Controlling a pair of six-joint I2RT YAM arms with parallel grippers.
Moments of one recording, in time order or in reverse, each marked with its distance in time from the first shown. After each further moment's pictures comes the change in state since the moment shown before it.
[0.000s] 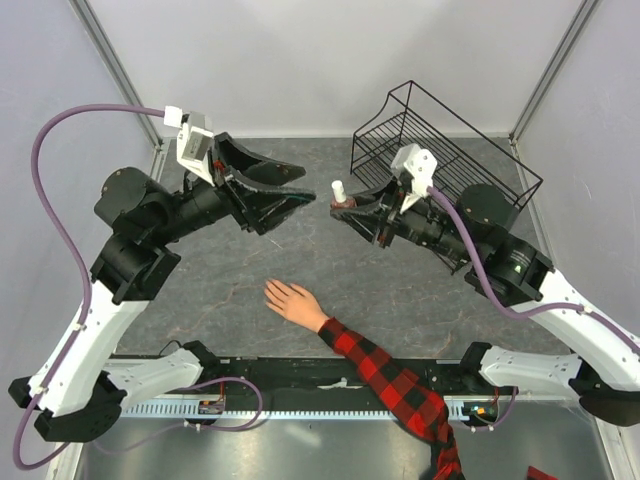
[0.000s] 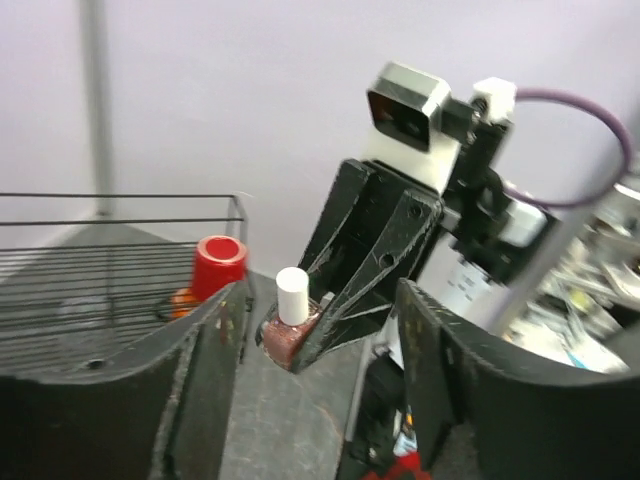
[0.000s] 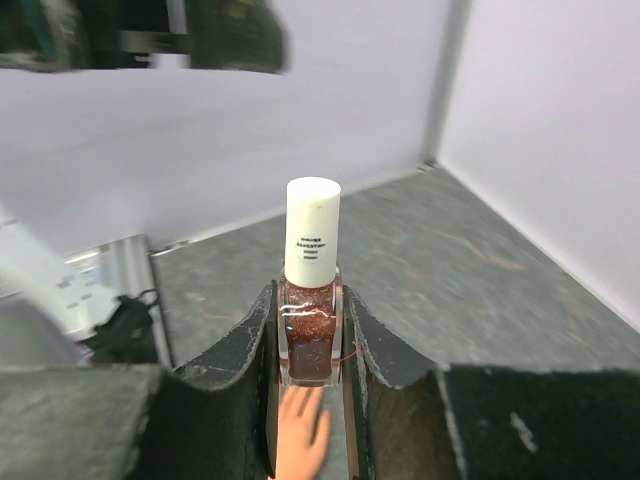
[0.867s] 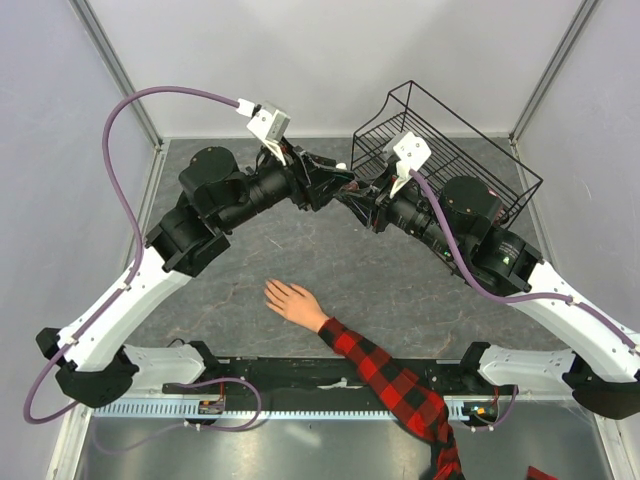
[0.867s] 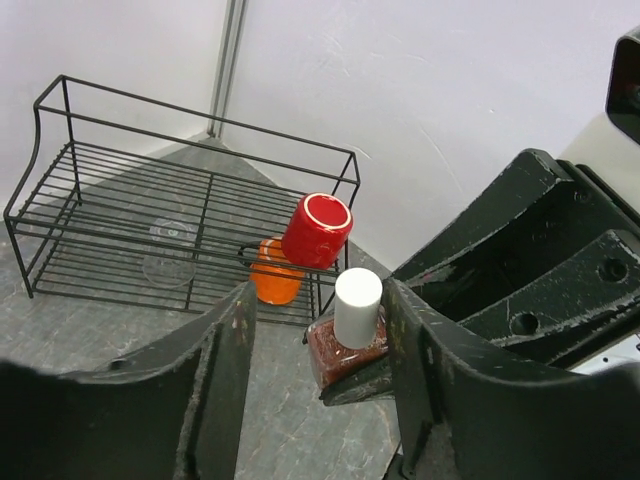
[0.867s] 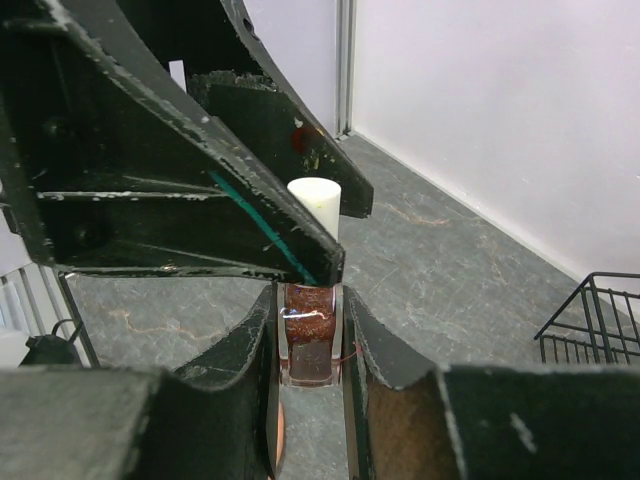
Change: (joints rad) left arm -0.155 0.180 0.033 -0.088 -0.425 0.073; right arm 0.000 0.074 0.050 -0.046 0.252 -0.011
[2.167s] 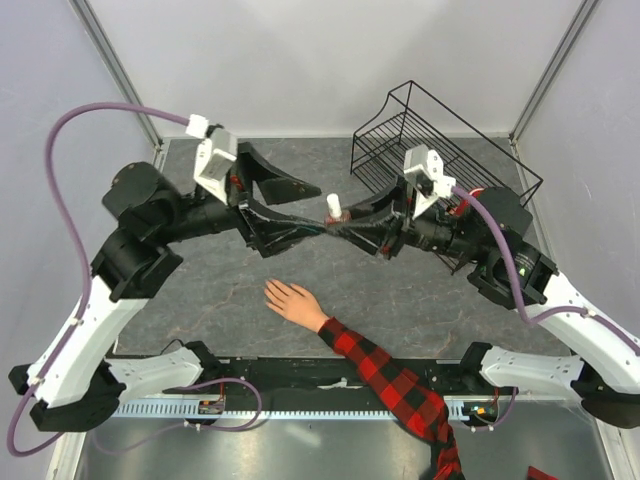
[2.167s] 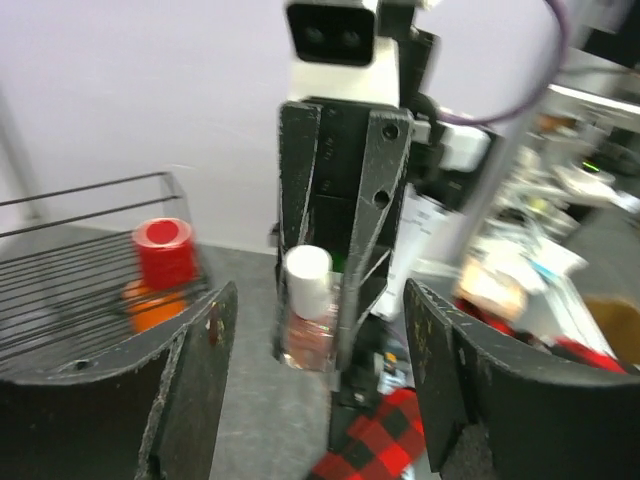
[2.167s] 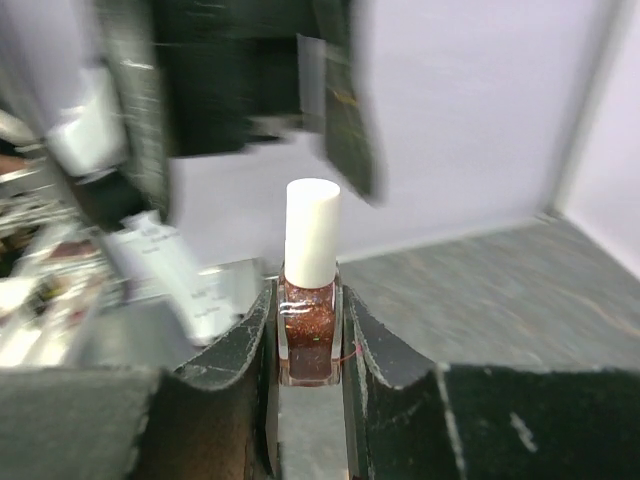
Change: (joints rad) left arm 0.064 -0.132 0.043 -0.016 0.574 0.068; right arm 0.001 -0.088 -0.065 0.173 -0.488 0.175
